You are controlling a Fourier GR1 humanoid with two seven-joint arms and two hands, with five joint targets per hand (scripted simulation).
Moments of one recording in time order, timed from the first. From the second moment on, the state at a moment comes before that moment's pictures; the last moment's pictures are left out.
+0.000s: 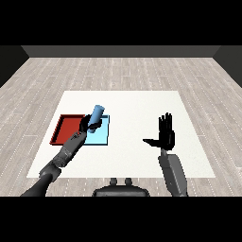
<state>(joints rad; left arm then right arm) -0.74 0.31 -0.50 -0.52 0.41 0.53 -0.21 -0.11 -0.09 0.09 -1.63 -0.46 -0.19 -0.29</state>
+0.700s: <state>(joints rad) -0.83 0.17 -0.44 -0.10 0.40 0.53 -0.03 -0.12 -0.08 0.05 -1.51 -0.45 -0.15 -0.35</state>
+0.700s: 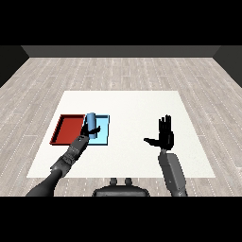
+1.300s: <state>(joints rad) -0.87 0.17 -0.40 -0.04 0.37 0.51 -0.05 -0.12 -0.08 0.02 -1.51 -0.46 -0.12 -0.36</state>
